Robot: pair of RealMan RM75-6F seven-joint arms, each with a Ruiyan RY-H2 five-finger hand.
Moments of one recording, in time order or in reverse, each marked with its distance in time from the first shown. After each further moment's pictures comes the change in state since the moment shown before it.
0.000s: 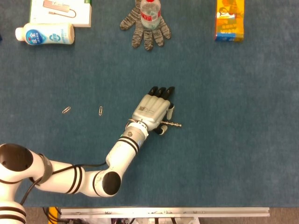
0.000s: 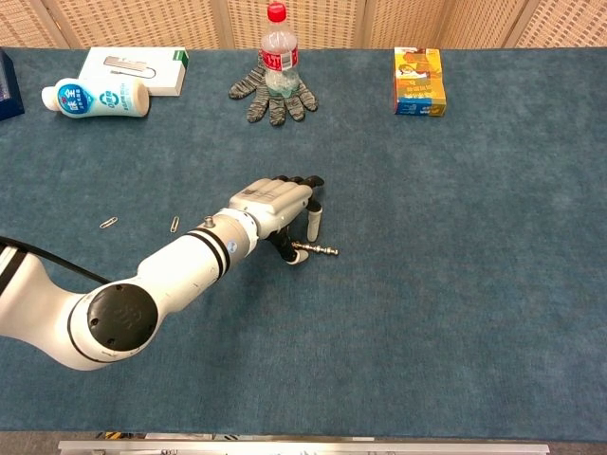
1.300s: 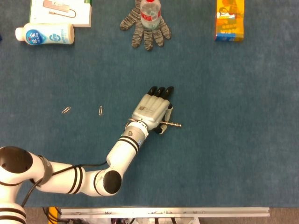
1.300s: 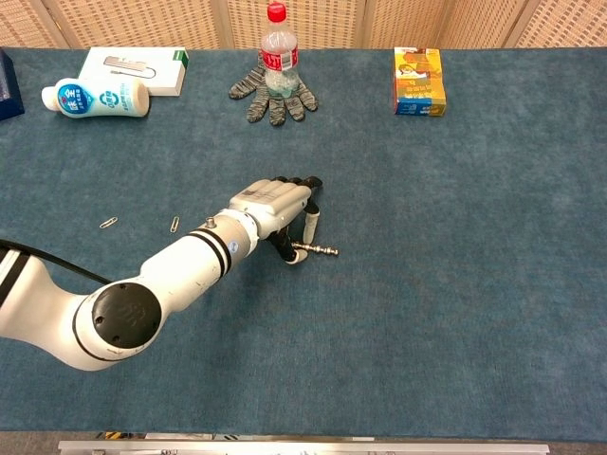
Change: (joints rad) left arm 0.025 -0.017 -0.024 0.026 0.000 -0.022 0.031; right arm -0.002 -0.008 -0.003 0.005 -0.003 -0.006 0.002
